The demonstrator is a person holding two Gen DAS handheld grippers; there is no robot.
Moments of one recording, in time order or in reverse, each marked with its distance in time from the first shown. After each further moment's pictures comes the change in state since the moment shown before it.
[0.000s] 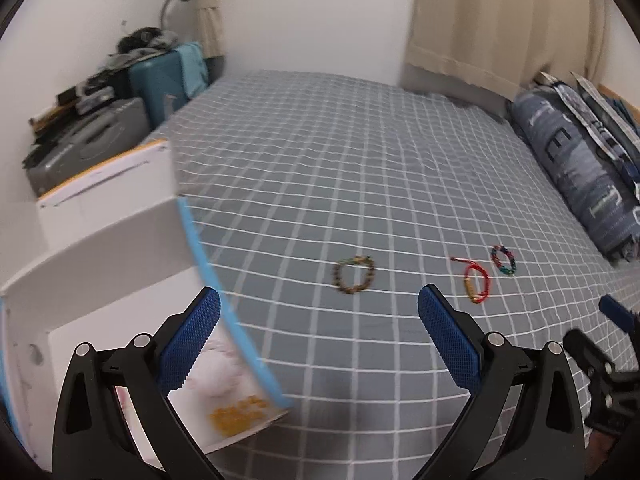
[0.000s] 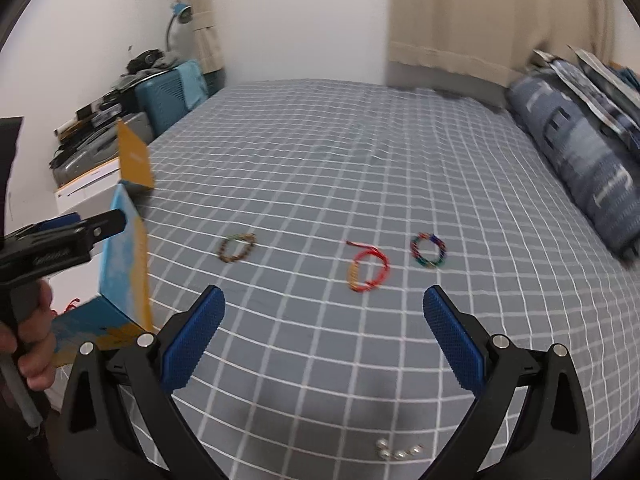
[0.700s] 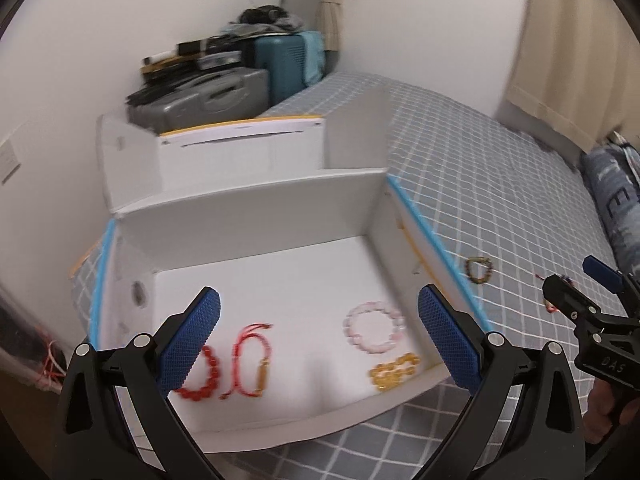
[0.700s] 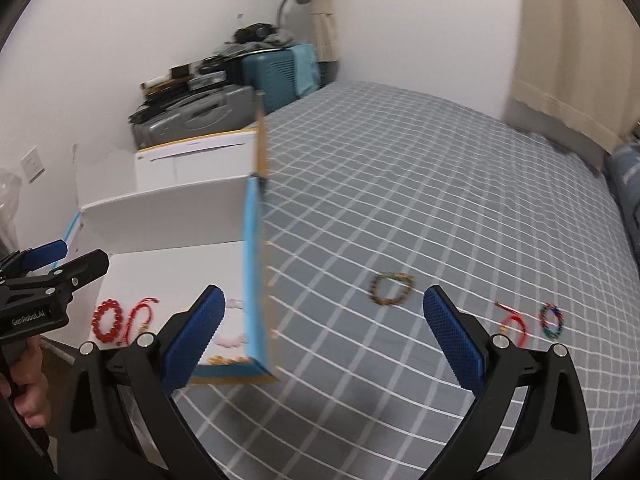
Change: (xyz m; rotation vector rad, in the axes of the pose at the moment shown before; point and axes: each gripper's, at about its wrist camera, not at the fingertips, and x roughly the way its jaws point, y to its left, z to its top) left arm -0.082 0.153 -0.046 -0.217 -0.021 0.214; right arm 0.021 0.175 0.042 -0.240 -0.007 0.229
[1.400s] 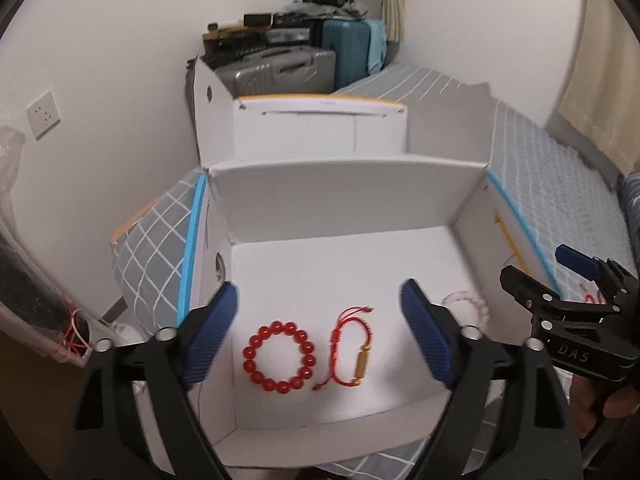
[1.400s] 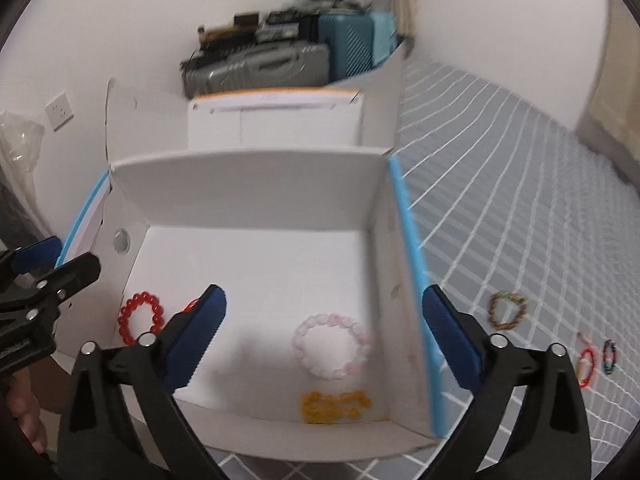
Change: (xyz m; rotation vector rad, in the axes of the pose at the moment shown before) left arm 0.001 0.100 -0.022 -0.115 0.036 0.119; right arm 0.073 0.127 0.013 -0.154 0.093 0.127
